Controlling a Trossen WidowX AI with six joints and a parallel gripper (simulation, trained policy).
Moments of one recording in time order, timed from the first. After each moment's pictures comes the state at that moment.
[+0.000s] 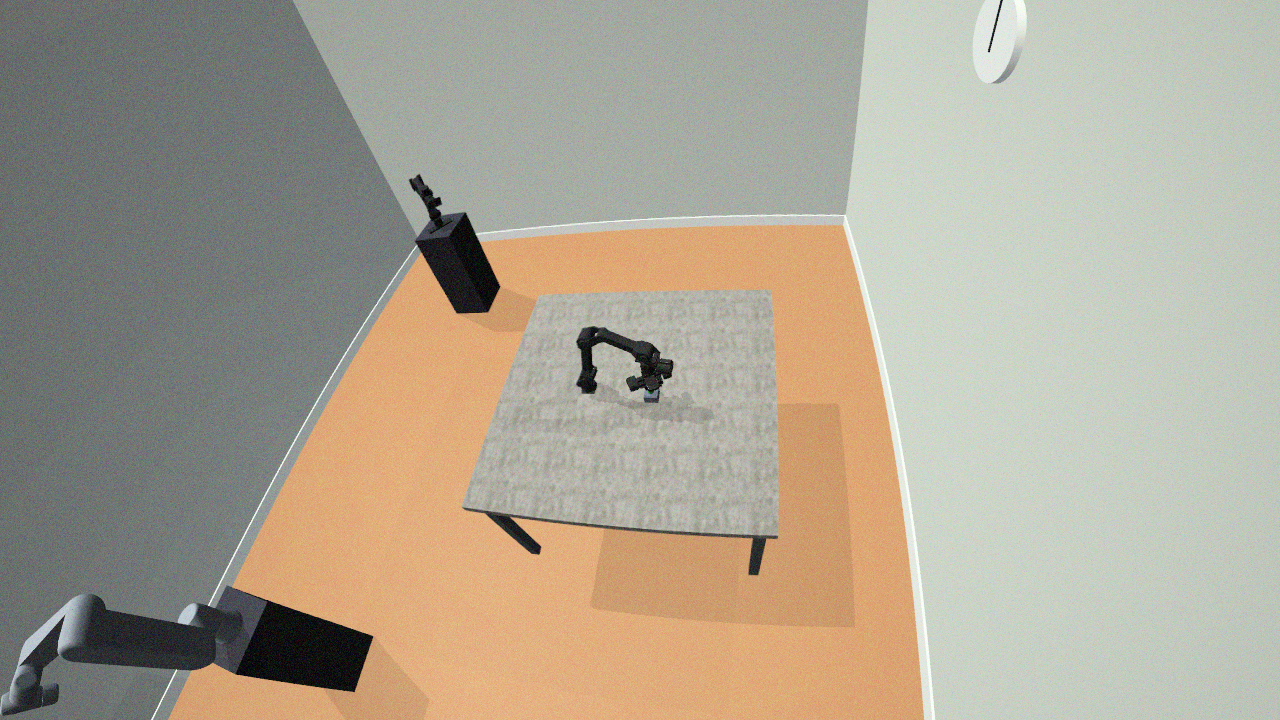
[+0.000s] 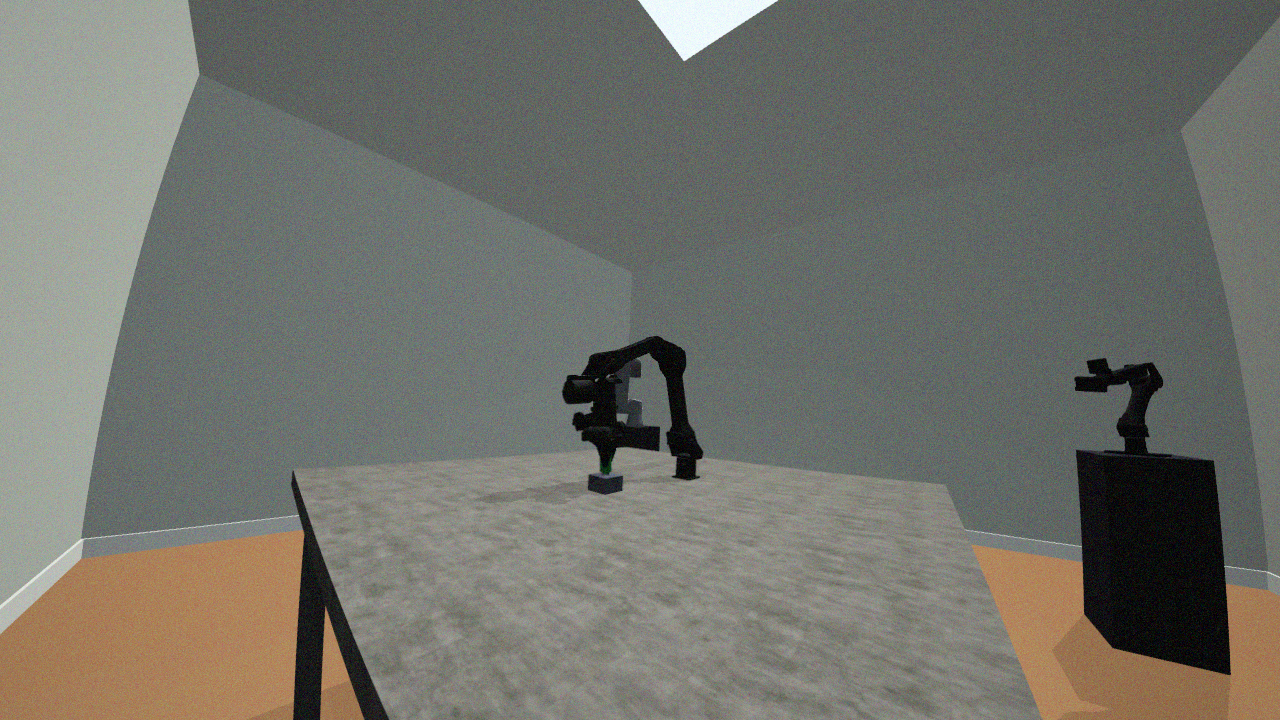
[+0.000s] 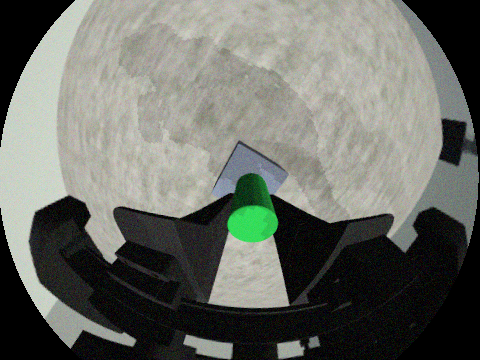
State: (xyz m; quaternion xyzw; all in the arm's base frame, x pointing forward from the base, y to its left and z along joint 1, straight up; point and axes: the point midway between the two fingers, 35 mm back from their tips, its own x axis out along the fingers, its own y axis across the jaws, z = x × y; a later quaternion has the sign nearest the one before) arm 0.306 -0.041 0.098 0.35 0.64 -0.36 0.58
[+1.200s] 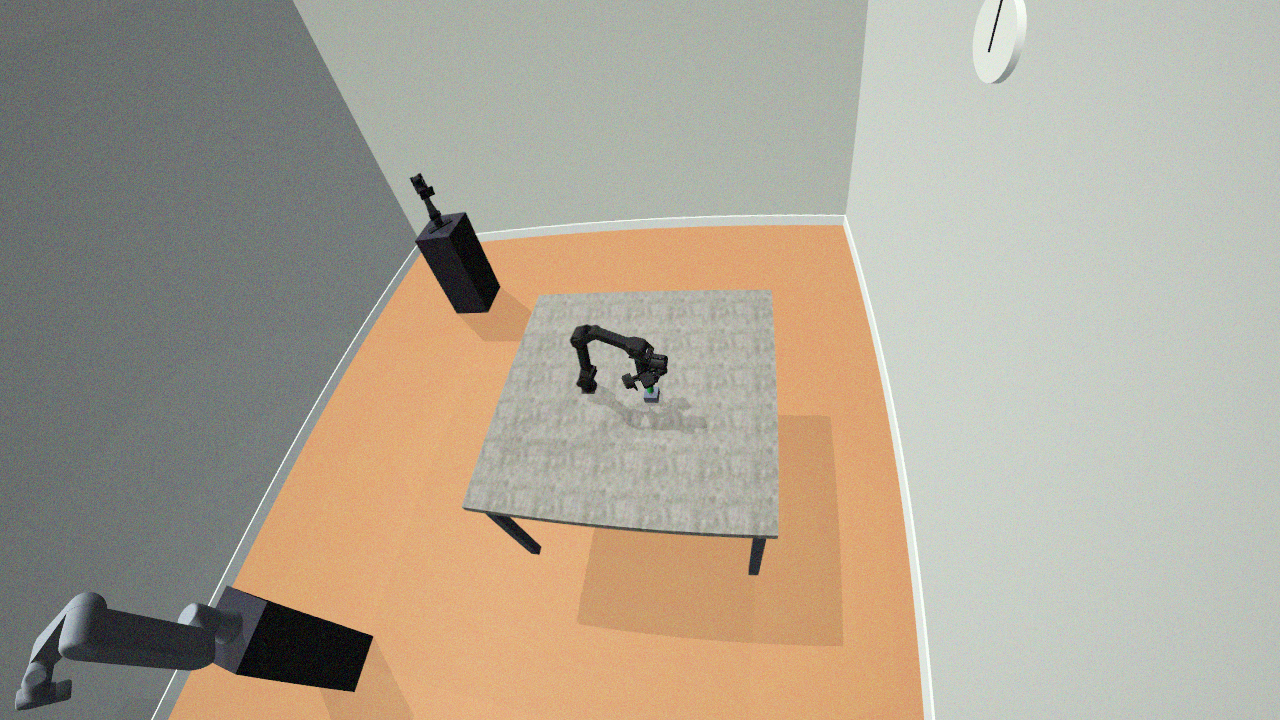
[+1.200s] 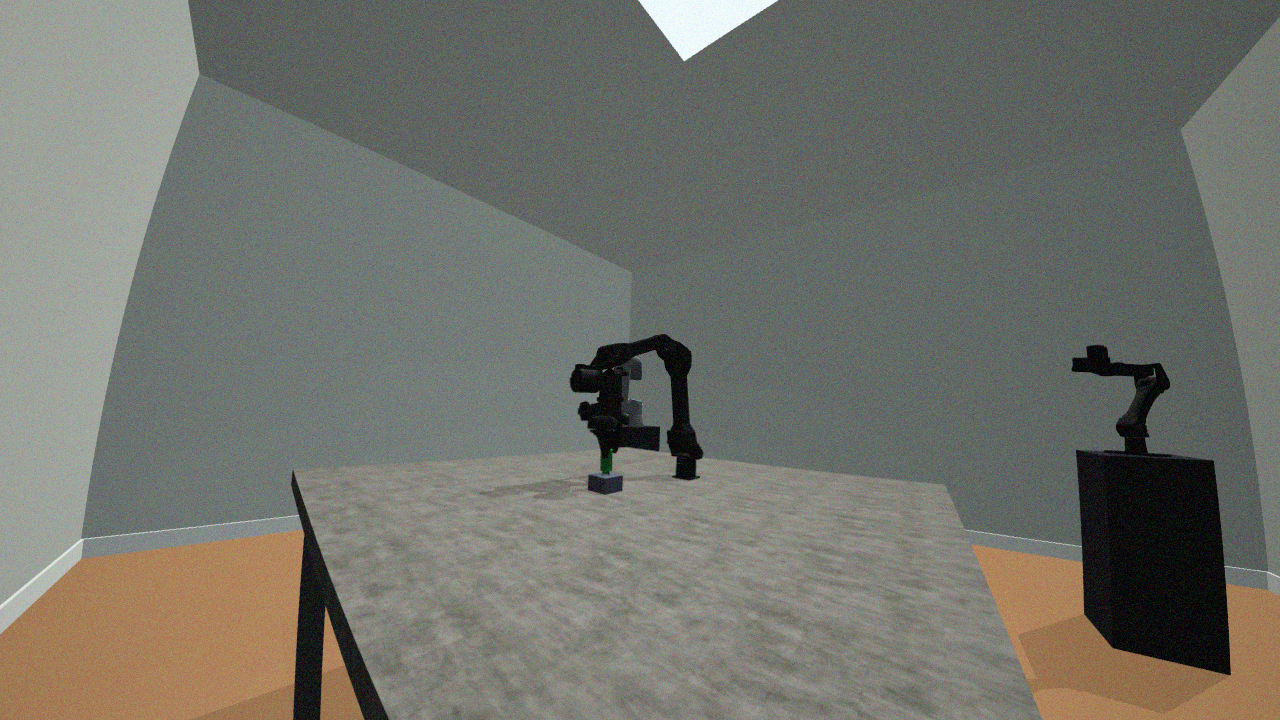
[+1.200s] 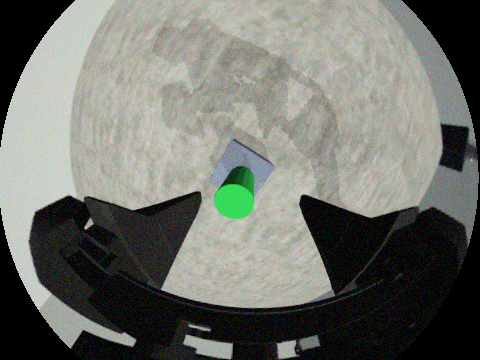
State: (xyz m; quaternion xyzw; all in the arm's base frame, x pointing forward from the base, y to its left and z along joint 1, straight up) arm 0.294 -0.043 0.124 0.35 0.62 -0.35 0.61
